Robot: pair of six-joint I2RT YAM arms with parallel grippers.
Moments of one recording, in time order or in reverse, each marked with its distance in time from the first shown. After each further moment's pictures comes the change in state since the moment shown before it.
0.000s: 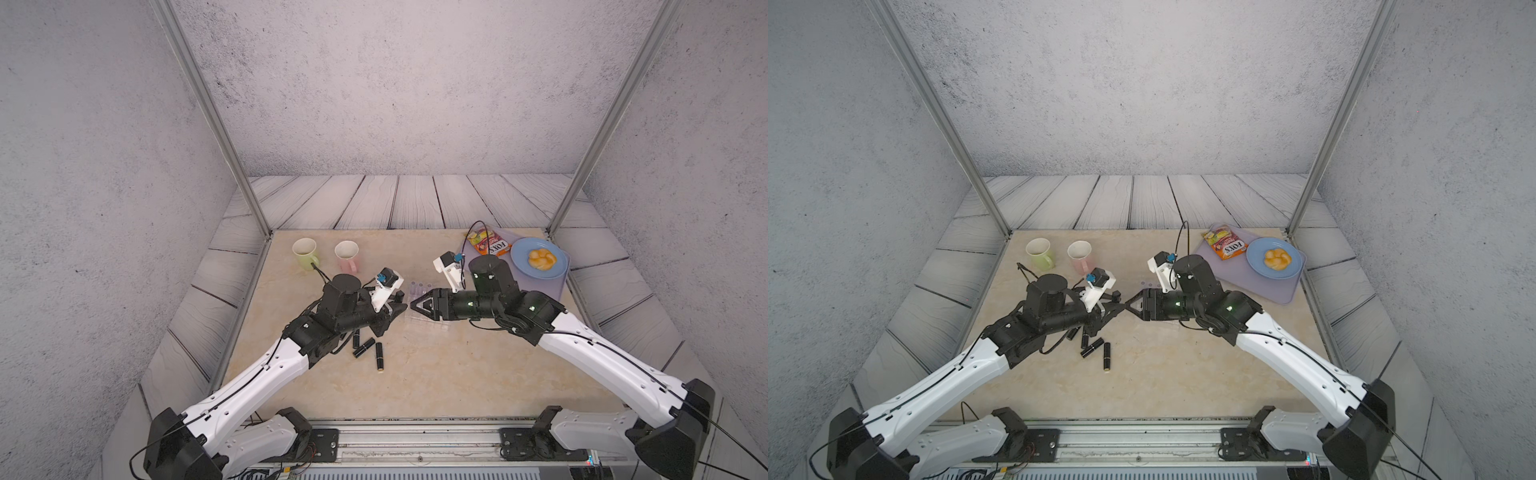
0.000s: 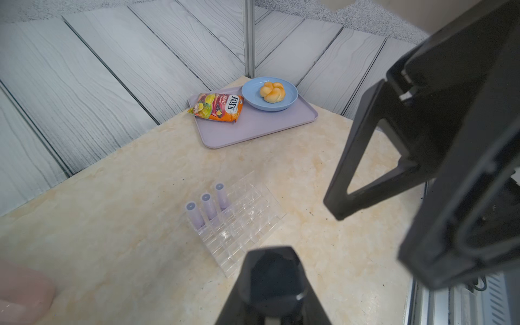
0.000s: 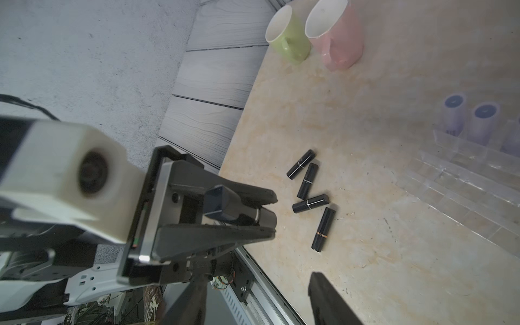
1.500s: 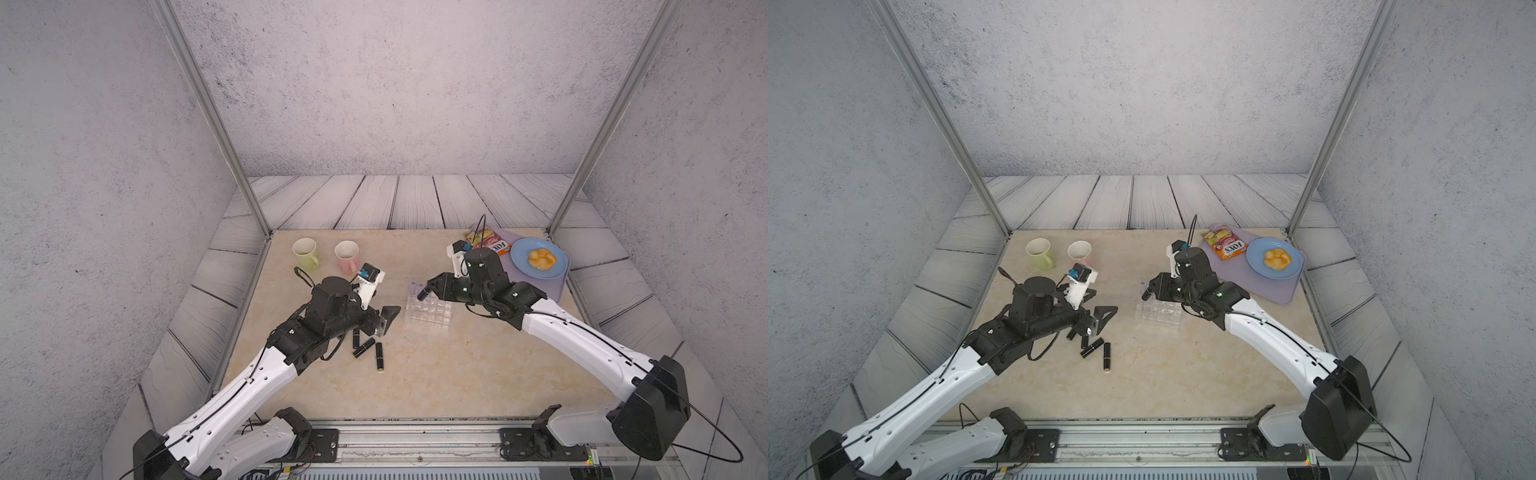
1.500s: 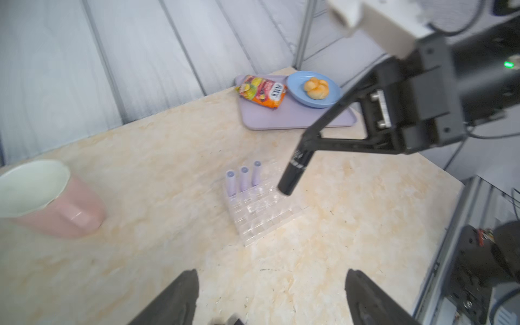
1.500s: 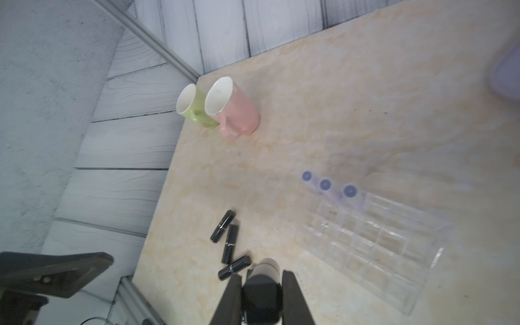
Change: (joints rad) left arm 0.081 -0.091 0.022 -0.164 -0.166 -0.220; right arm -0.122 0.094 -0.056 0.135 0.308 -0.092
